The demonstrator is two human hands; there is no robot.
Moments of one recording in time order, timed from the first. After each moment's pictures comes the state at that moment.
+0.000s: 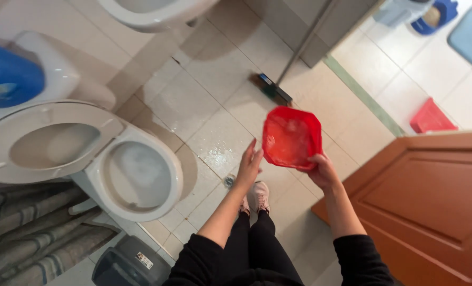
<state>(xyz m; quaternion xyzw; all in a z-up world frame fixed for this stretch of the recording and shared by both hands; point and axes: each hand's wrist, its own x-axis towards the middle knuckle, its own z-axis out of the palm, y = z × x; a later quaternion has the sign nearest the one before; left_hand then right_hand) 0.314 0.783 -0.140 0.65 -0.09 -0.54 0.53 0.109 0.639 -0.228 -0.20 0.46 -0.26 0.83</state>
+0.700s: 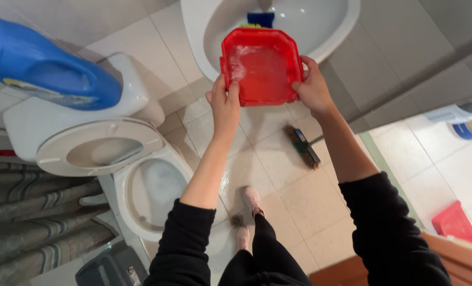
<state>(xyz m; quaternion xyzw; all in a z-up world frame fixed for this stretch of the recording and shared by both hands) 0.619 0.674 -0.045 0.75 -0.14 -0.09 0.64 0.525 0.479 -0.030 -0.73 0.24 -0.14 0.63</state>
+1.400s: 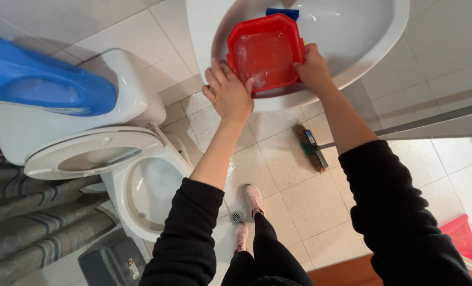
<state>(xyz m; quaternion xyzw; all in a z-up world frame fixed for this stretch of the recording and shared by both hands) 0.708 0.605 -0.081 0.98 -0.13 -0.07 0.13 0.660 0.400 -0.102 -0.83 0.36 0.02 0.42</state>
